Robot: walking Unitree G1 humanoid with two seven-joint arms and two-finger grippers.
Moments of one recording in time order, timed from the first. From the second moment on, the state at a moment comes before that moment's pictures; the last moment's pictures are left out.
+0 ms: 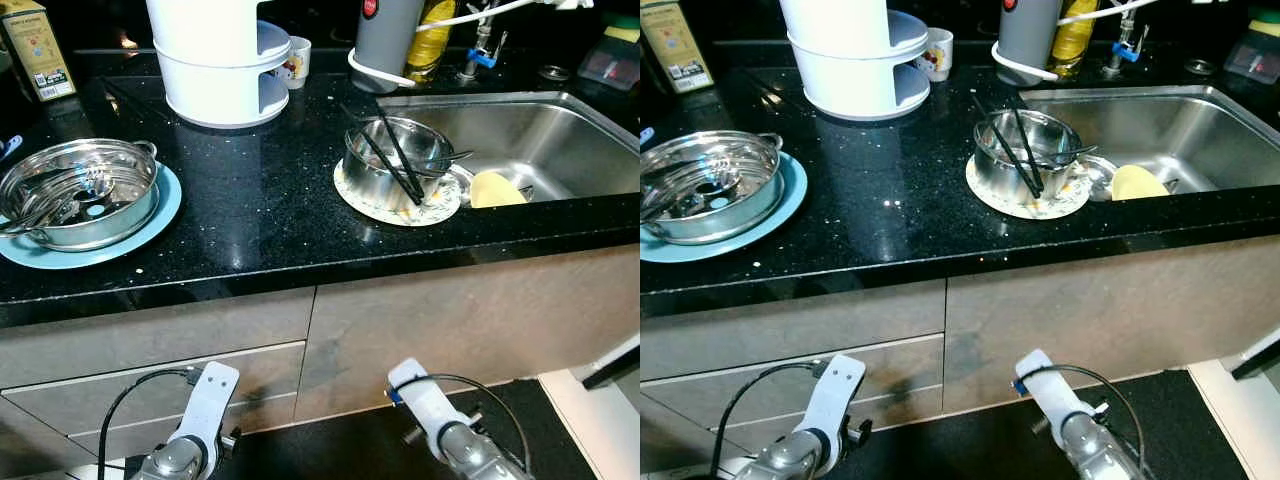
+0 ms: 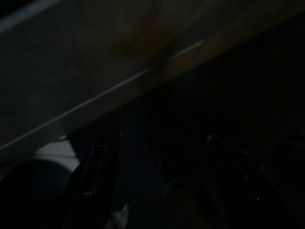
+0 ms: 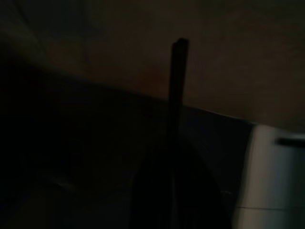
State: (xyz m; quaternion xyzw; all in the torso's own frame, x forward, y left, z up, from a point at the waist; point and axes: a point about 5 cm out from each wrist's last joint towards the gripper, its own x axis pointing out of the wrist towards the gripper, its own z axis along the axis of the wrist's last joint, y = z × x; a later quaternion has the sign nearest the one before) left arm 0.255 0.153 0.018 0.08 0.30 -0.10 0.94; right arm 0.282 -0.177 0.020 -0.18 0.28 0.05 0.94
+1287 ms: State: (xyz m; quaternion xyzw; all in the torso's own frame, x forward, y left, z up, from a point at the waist) left arm 0.244 0.175 0.002 0.02 0.26 -0.01 0.97; right arm 0.280 -0.156 0.006 -0.01 0.26 0.01 0.97
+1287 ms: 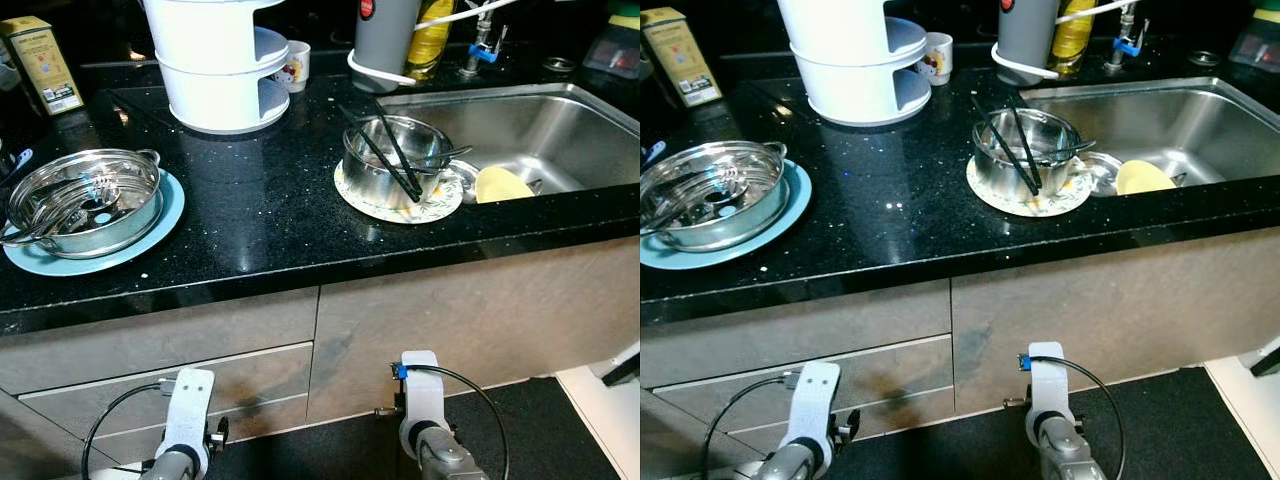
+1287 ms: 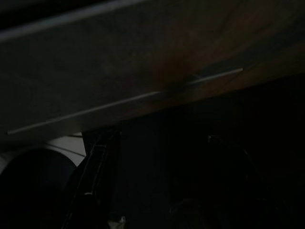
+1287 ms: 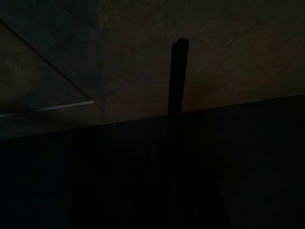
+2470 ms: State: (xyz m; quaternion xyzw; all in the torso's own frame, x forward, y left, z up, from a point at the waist) left arm 0.245 0.159 0.005 0.01 0.23 -0.05 0.97; right arm 0.280 -0.162 0.013 -0.03 0.23 0.00 0.97
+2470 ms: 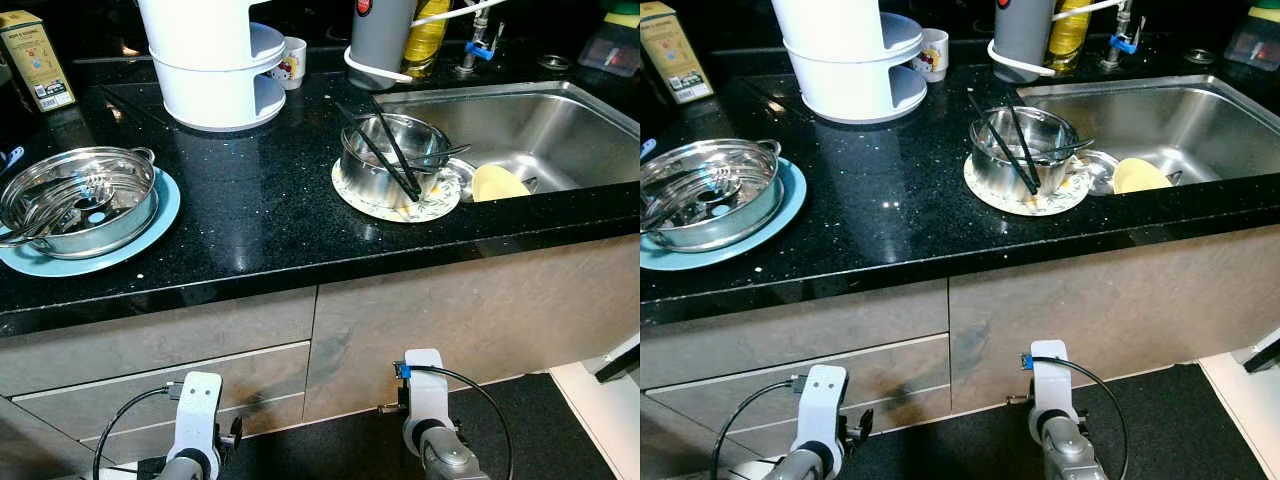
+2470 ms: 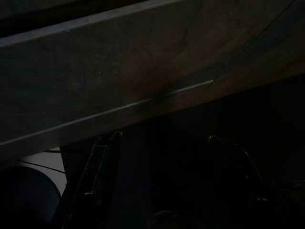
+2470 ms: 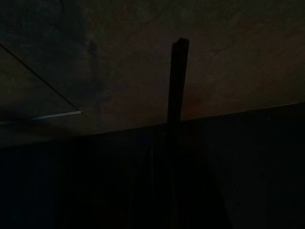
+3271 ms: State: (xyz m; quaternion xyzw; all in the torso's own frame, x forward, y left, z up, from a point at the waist) left arm 0.246 0.158 0.006 0.01 0.22 -0.05 0.97; right arm 0.281 -0.162 0.015 -0.06 0.22 0.01 0.97
